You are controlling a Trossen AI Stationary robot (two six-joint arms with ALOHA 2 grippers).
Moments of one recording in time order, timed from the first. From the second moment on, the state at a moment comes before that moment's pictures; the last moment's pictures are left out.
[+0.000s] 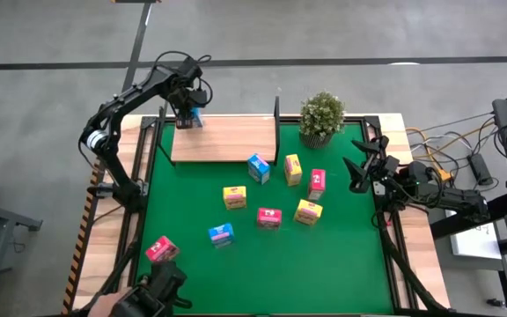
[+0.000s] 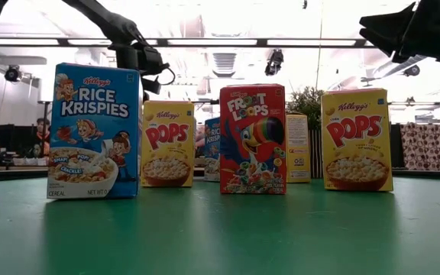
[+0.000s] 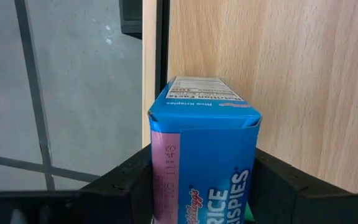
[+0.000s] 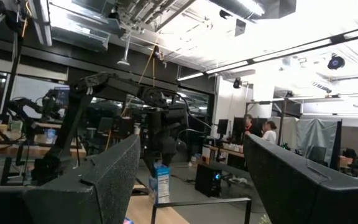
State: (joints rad) left arm 0.96 1.73 1.54 -1.12 -0.10 0.92; right arm -0.20 0.04 0.02 0.46 0.19 -0.27
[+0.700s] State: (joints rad) left arm 0.95 1.73 1.73 -1.26 -0.07 0.87; right arm -0.20 0.04 0.02 0.46 0.19 -0.27
